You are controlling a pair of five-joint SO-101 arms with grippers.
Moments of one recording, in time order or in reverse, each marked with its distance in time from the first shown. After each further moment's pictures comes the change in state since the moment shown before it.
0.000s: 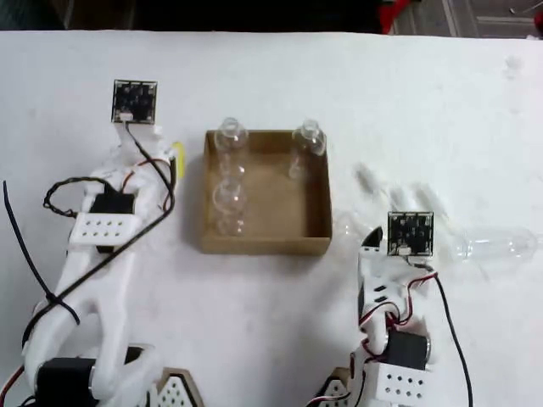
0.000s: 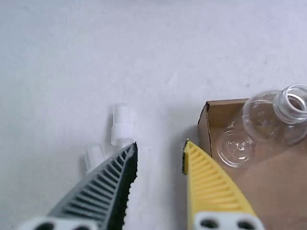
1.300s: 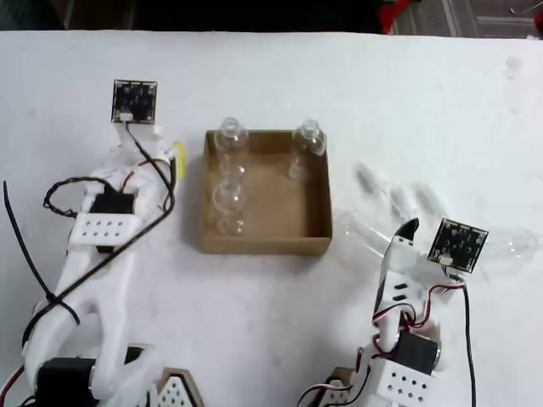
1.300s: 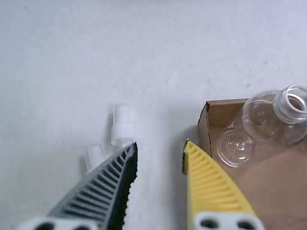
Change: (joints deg) left arm 0.0 0.0 0.0 0.0 0.0; right arm 10.4 -0.1 0.0 -7.0 -9.8
